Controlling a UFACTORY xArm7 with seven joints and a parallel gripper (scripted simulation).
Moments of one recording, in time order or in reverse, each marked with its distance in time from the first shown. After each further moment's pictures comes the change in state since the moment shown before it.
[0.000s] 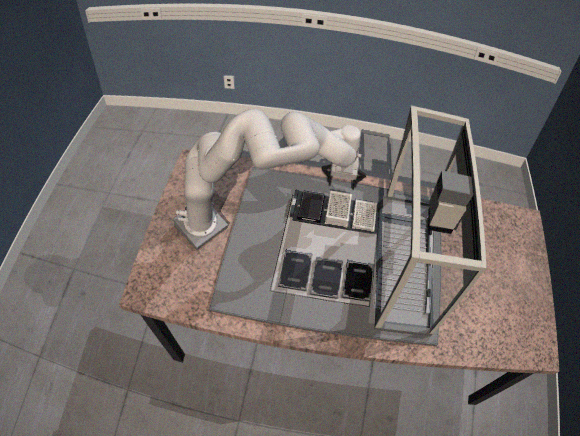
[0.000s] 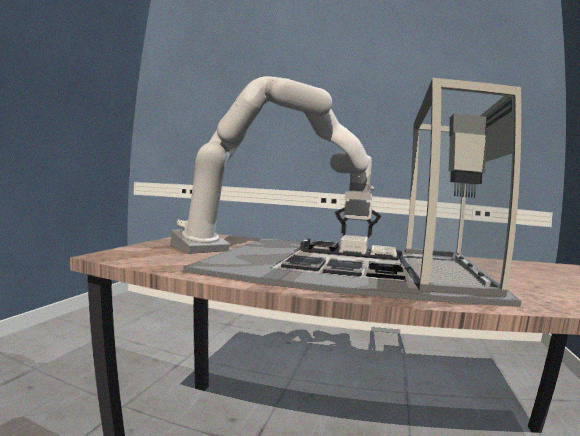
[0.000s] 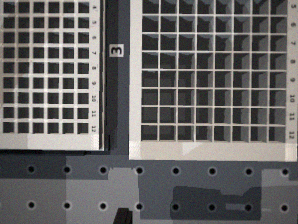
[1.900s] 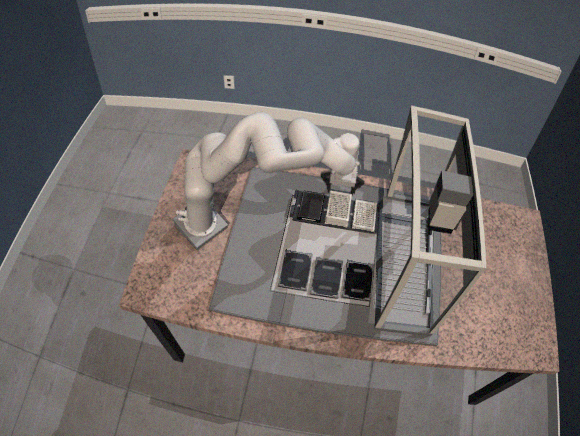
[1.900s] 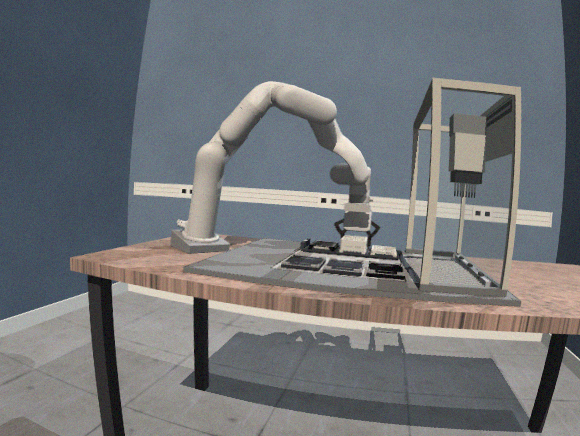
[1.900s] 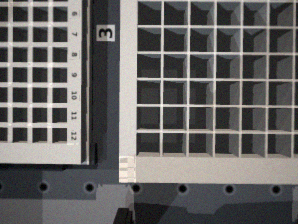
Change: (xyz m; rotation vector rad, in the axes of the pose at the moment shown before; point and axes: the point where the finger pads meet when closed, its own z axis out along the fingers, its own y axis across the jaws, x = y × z) arm 0.000 0.000 0.041 0.000 0.000 0.000
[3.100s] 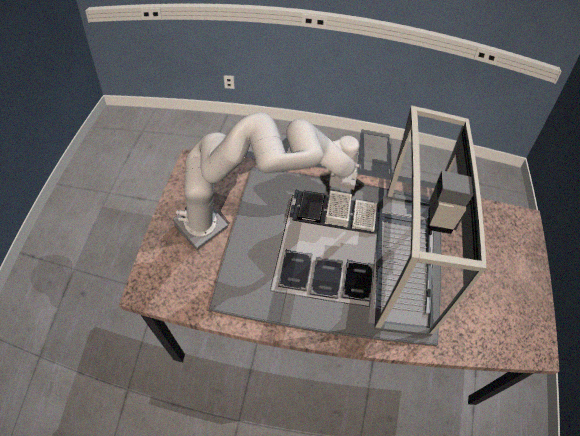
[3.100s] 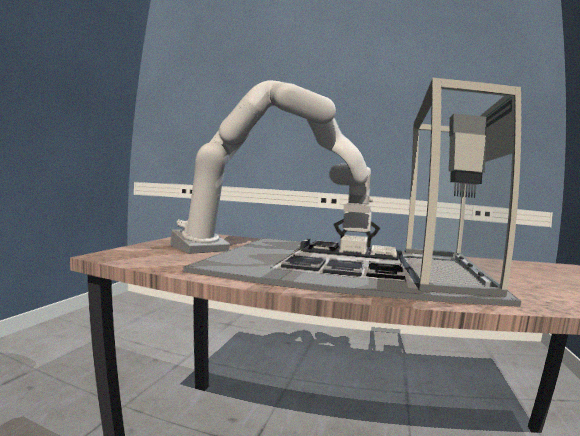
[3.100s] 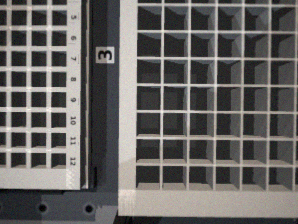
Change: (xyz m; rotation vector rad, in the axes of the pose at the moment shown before) arm 0.011 0.000 0.001 0.000 0.000 0.000
